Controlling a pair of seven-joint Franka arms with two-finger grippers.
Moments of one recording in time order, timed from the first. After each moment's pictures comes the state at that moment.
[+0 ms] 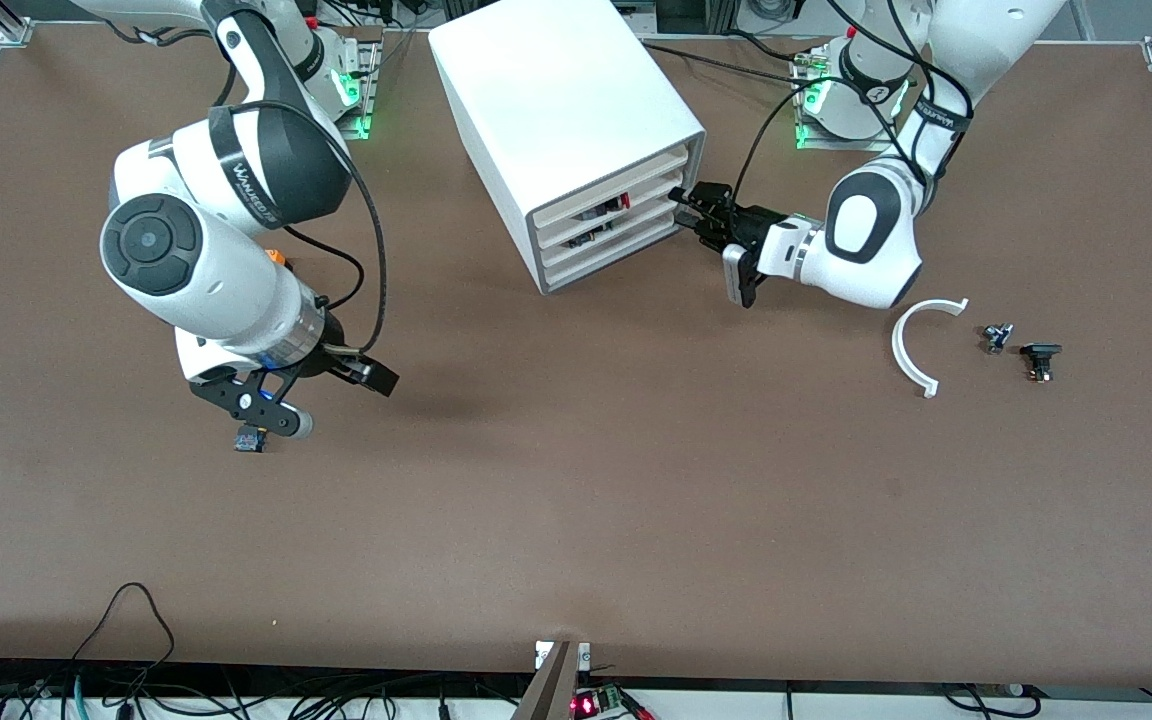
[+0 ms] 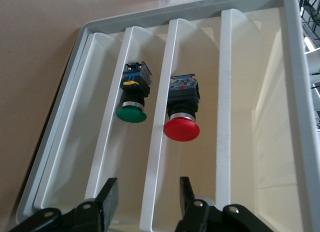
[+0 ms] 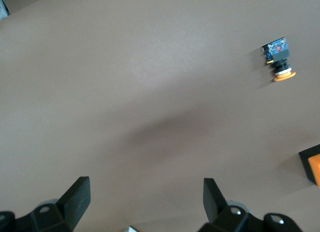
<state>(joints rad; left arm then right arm) -0.04 0.32 -0.32 -2.29 -1.14 1.82 1.01 0.30 0.51 0.11 -1.27 0.00 1.77 0.85</state>
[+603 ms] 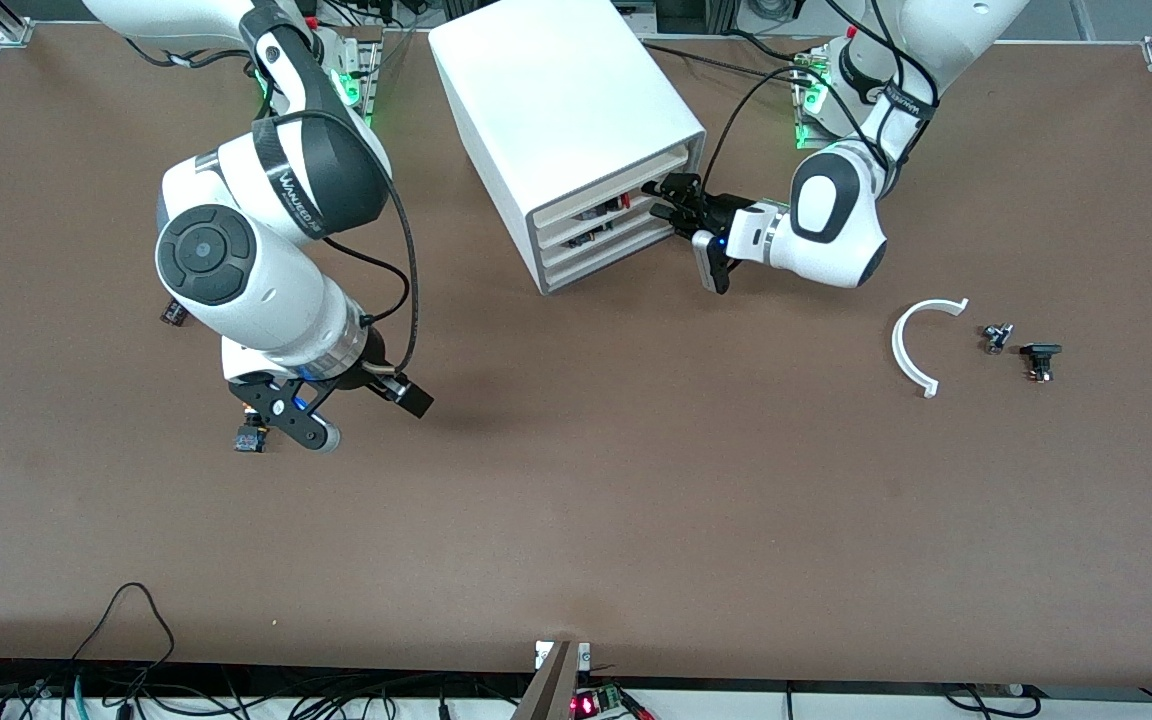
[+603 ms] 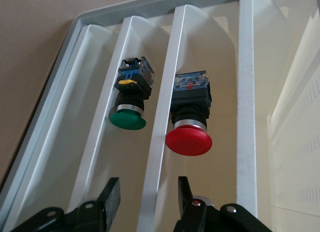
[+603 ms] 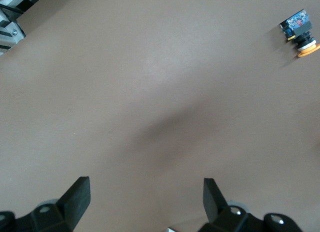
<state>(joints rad) -0.04 0.32 -0.42 -2.33 -1.21 1.95 1.01 0.34 0.60 0.11 -1.14 0.00 1.77 1.04</state>
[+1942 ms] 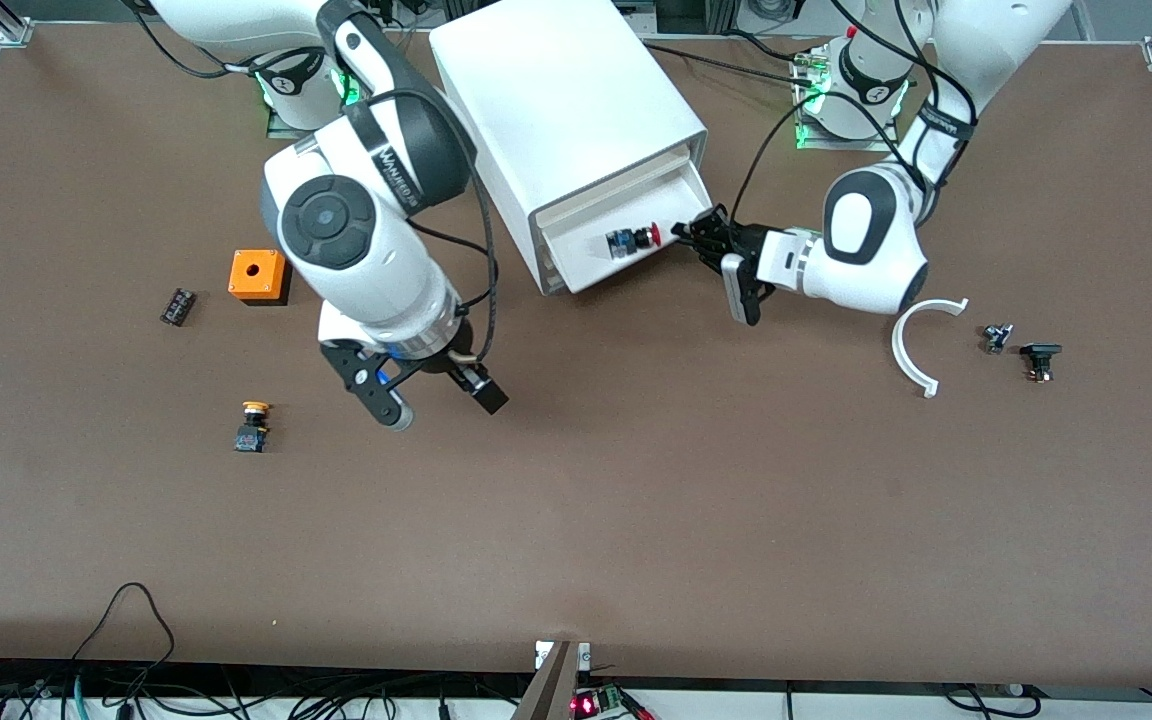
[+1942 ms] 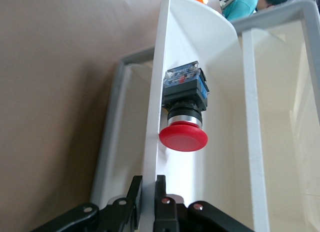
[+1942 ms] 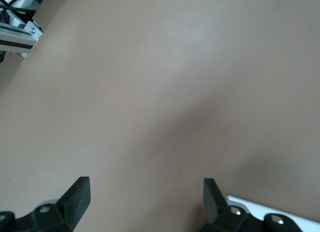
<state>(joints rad) 0.08 0.37 -0.40 -2.19 -0.99 1.95 1.04 0.49 0.66 0.11 -1.05 0.01 1.83 1.43</state>
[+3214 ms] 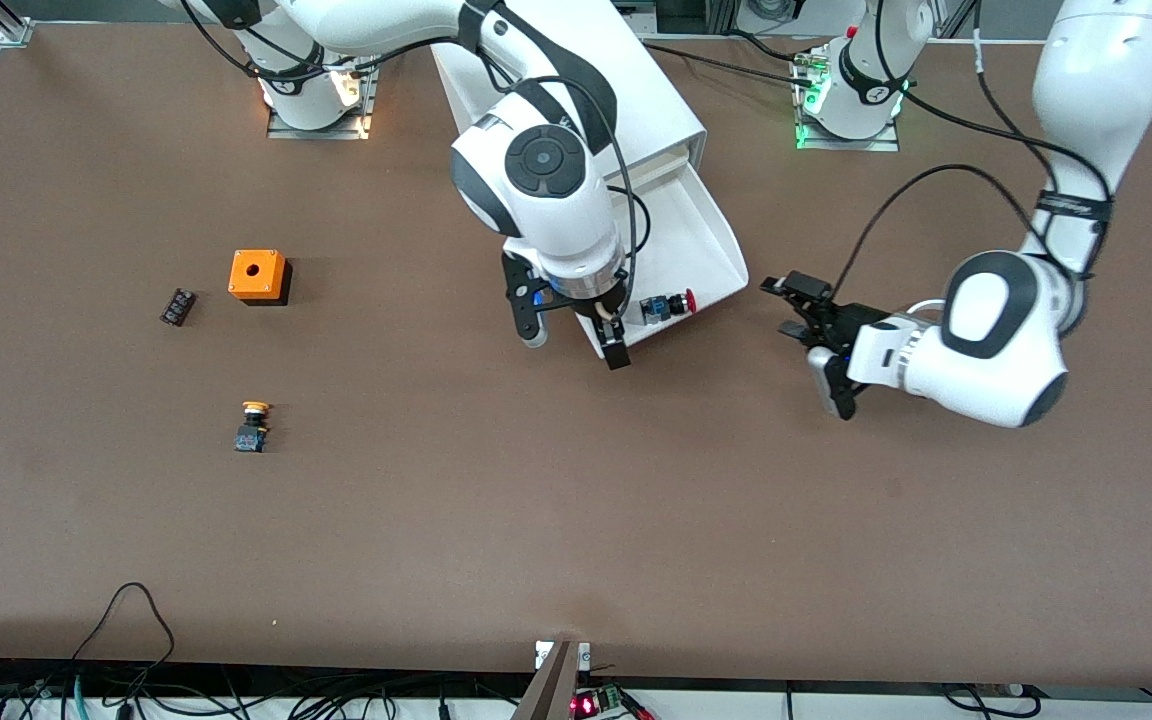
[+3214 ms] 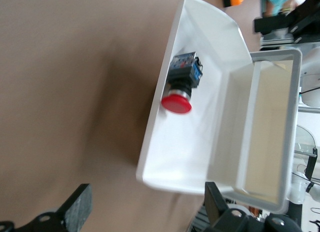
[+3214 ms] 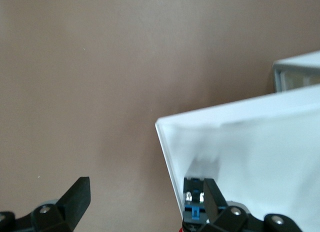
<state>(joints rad) 0.23 0.55 -0.40 -1.60 -0.51 1.53 0.61 0.72 0.78 0.11 -1.05 0.01 2.04 2.14</state>
